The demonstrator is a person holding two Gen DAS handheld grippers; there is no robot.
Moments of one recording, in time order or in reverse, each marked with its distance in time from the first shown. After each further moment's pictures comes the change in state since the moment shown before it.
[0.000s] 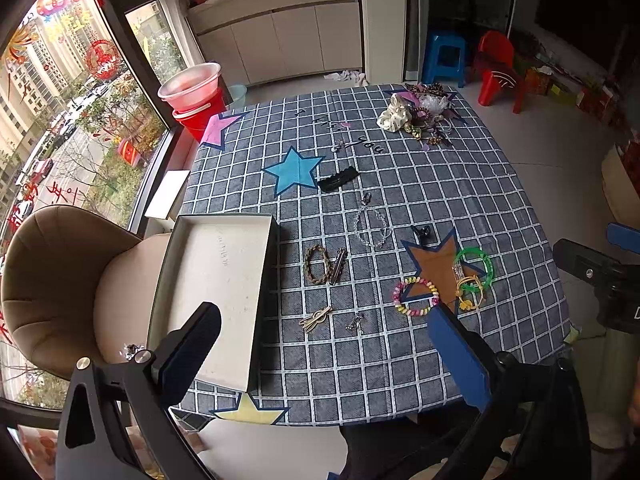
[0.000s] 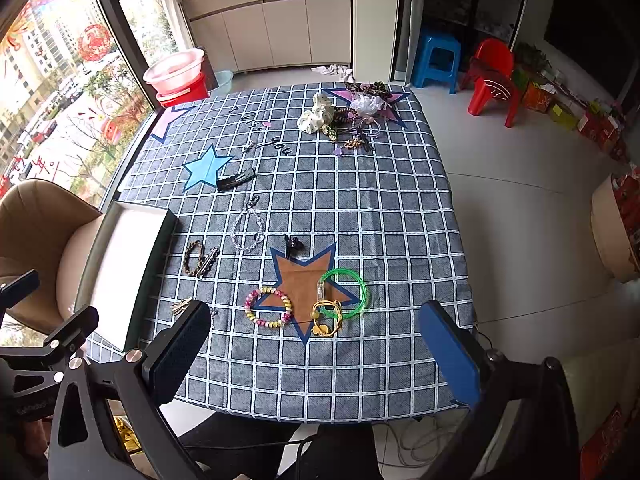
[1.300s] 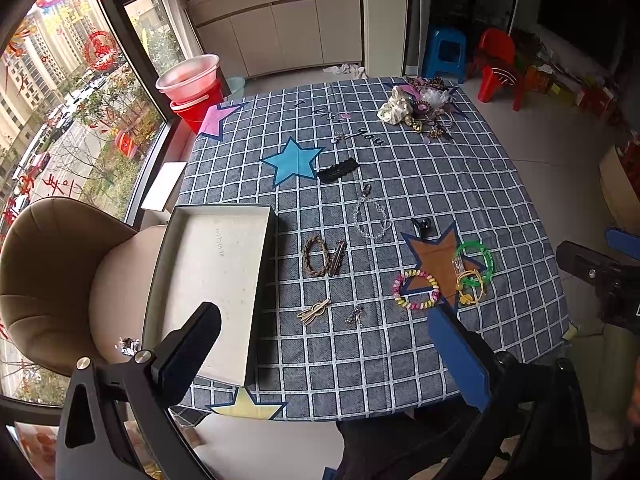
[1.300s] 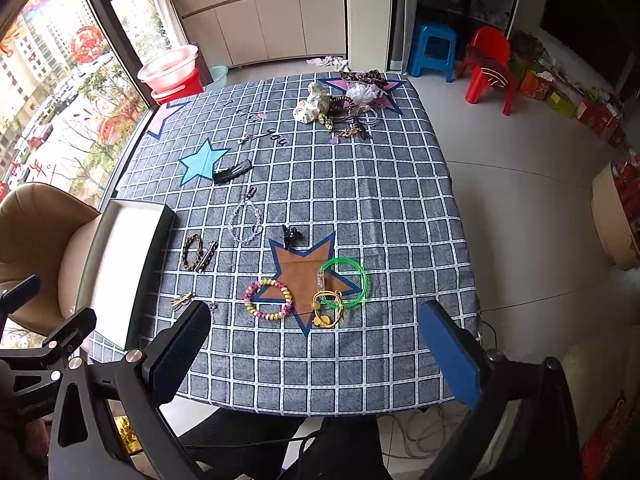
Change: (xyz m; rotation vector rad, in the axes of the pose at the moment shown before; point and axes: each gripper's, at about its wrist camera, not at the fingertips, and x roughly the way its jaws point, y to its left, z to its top) left arm 0.006 0.003 -0.004 -0.004 0.028 -0.015; right arm 0.004 -0.002 -0.006 0.030 0.029 -0.002
